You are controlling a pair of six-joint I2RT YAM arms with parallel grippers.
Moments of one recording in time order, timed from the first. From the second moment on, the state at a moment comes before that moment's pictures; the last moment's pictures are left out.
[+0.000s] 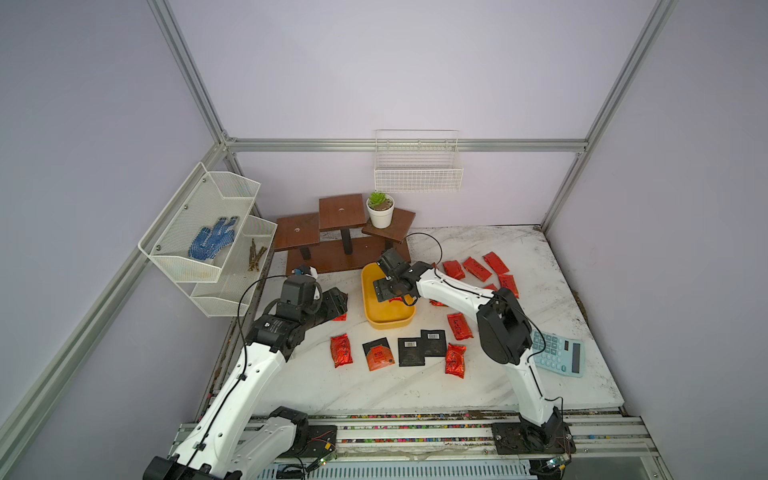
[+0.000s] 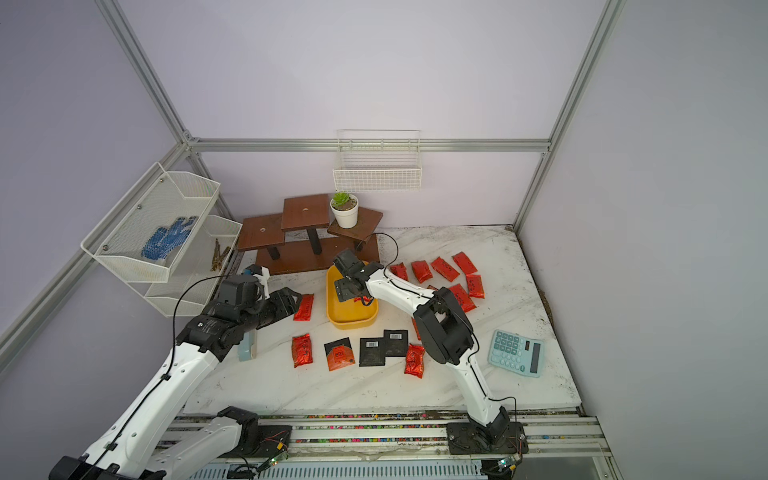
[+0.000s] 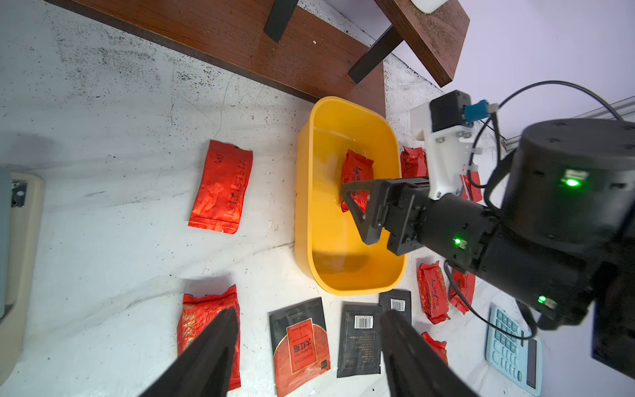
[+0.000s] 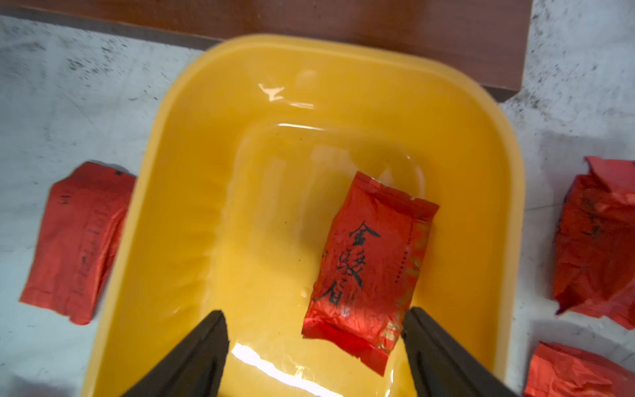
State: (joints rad) left arm -0.25 0.97 0.92 -0.66 0.07 -0.64; right arm 0.75 2.26 1.89 -0.65 0.18 0.38
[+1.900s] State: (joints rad) left arm -0.25 1.04 0.81 -0.57 0.15 -0.65; right arm 0.79 2.25 1.95 -0.72 0.32 0.42
